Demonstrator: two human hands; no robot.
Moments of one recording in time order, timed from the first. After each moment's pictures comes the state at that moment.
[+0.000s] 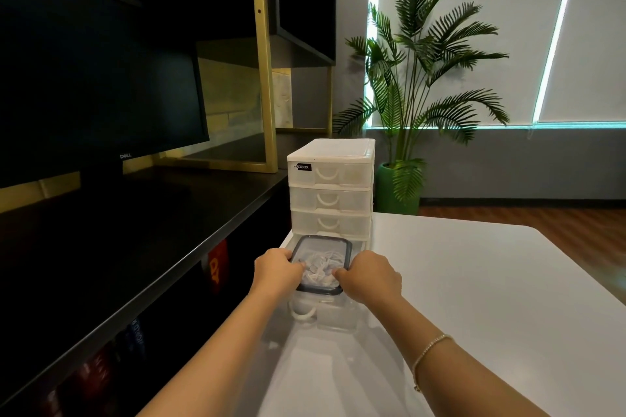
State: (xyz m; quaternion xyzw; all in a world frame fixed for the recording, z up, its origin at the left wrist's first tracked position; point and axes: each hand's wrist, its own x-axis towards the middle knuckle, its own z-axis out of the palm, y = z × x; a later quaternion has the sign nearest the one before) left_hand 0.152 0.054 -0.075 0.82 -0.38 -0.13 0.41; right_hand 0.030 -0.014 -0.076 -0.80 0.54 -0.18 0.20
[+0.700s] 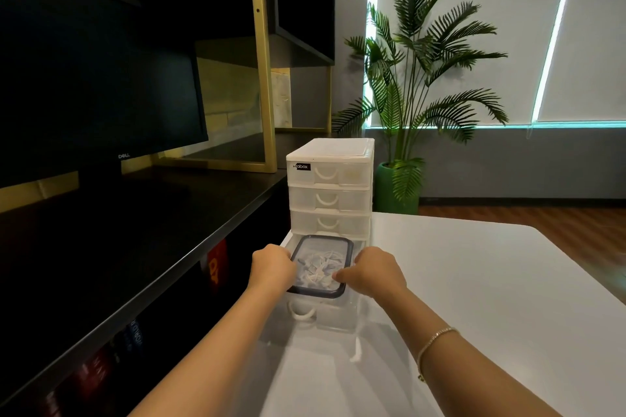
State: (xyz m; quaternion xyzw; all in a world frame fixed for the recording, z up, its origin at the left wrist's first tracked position) left_hand 0.165 0.043 -0.075 0.86 -0.38 -0.10 0.32; right_hand 0.027 -0.024 -0.069 -0.78 0.54 -0.17 0.28
